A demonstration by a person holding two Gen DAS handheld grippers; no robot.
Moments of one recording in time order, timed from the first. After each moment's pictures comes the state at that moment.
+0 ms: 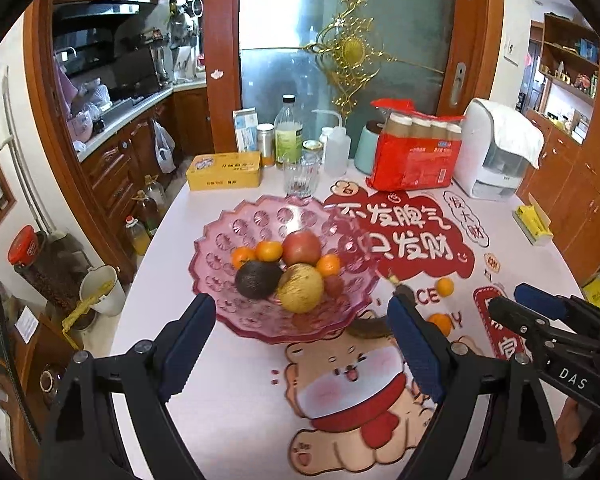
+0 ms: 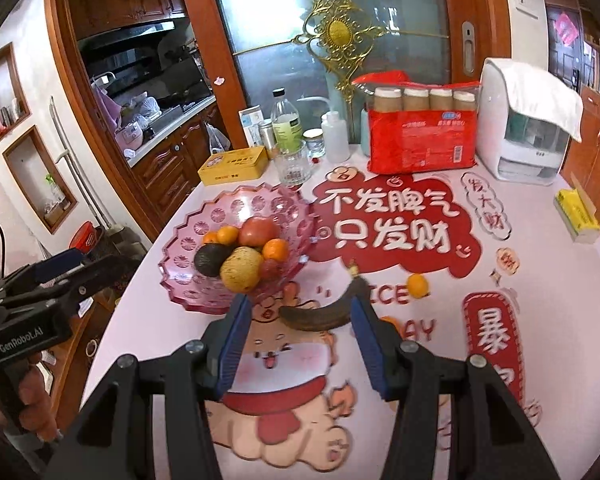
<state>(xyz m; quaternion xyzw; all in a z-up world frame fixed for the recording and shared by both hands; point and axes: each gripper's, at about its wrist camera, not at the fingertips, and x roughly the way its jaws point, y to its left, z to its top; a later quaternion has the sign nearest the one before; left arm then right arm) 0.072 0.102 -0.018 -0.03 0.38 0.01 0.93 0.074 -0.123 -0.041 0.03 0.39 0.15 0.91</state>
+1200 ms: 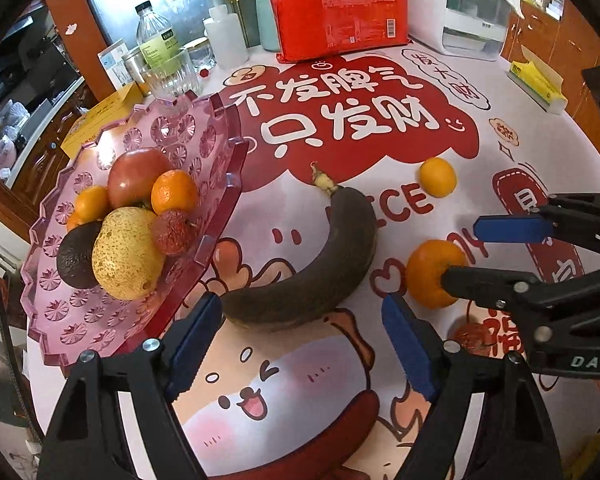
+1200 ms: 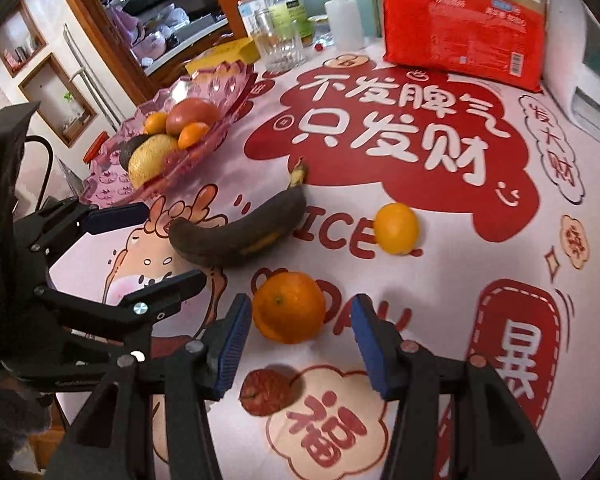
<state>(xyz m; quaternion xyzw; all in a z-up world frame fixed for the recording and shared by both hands) 0.180 -0.038 -0.204 0.10 0.51 -0.06 0.85 0.181 -0.183 -0.196 -0.02 0.51 0.27 0.81</state>
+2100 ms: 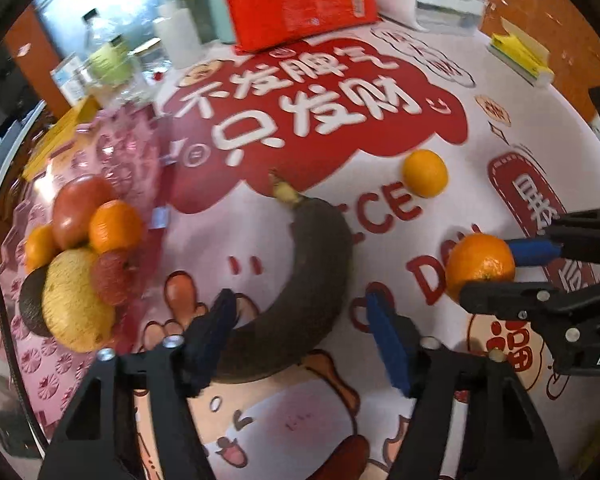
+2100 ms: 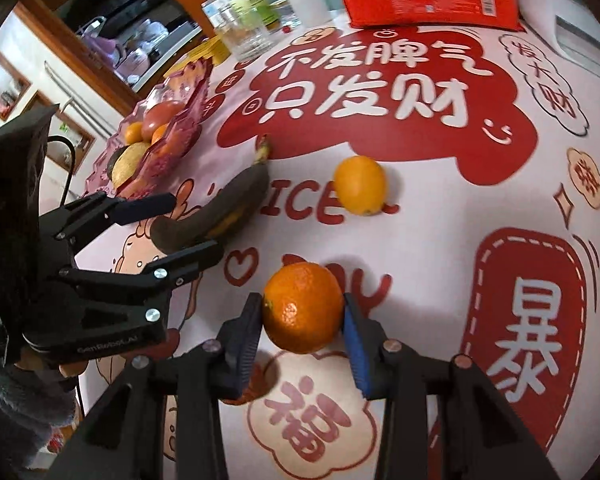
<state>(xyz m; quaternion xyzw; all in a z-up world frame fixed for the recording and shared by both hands) 0.218 -0.066 -0.230 0.13 0.53 -0.12 0.83 0.190 -0.222 -0.220 0.06 0.55 0.26 0.79</state>
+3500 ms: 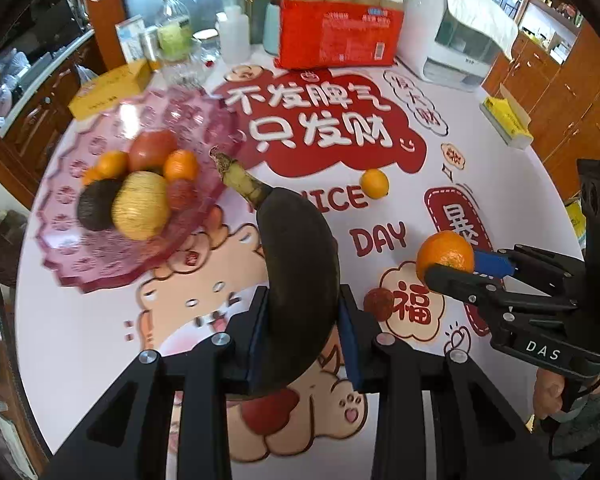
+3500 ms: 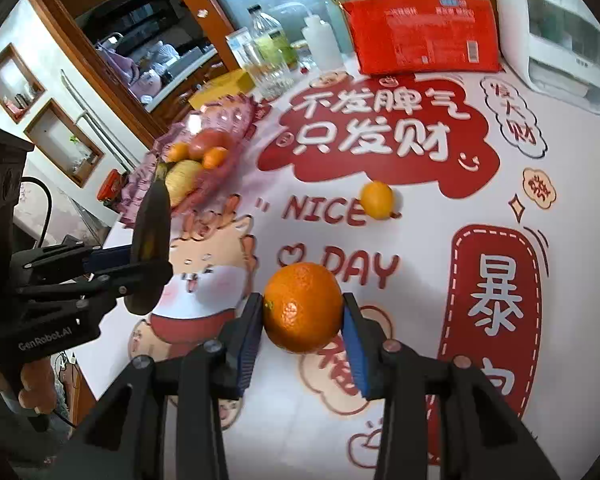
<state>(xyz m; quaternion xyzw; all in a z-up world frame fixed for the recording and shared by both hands) 0.123 -0.029 -0.126 0.00 0.53 -0.08 0.84 0.131 -0.226 -0.151 0.06 0.50 0.26 0.83</state>
